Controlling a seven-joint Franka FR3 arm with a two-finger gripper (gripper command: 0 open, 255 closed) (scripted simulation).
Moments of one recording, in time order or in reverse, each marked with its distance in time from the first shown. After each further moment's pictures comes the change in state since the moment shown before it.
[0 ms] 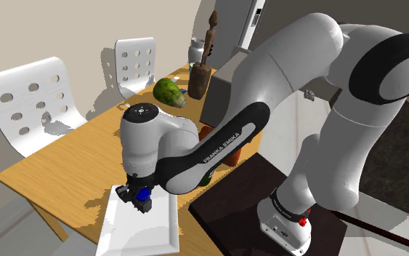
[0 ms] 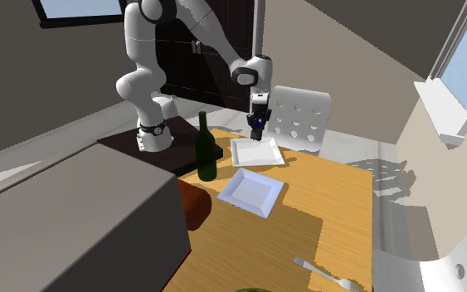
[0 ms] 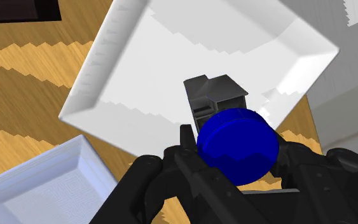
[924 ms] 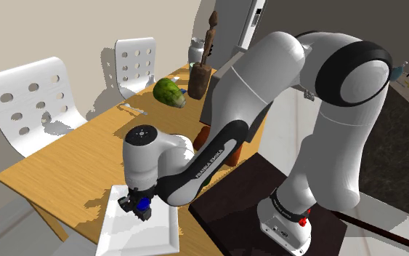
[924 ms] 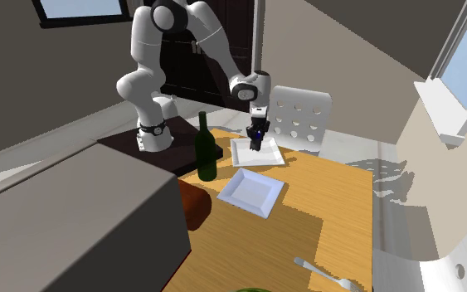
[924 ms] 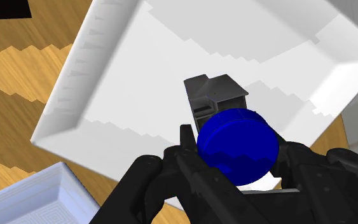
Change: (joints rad) arm 0.031 0.147 -0.046 -0.003 -0.090 0.142 0.062
